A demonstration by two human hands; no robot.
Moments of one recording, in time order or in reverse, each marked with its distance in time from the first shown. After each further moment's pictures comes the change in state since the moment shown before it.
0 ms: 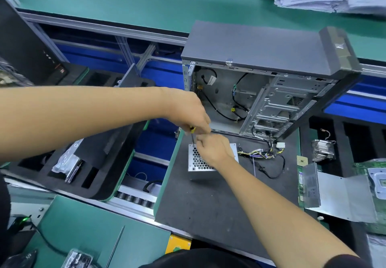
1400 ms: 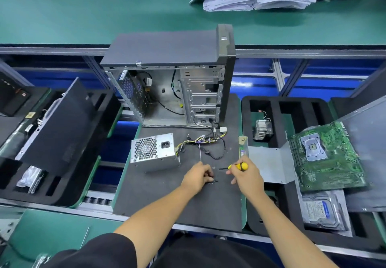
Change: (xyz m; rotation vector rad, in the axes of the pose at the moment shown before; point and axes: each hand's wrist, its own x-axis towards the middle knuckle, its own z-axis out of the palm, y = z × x) left_hand 0.248 0.264 0.035 -1.322 0.443 -0.686; right_hand -0.235 0.213 -0.018 0.757 0.196 0.620
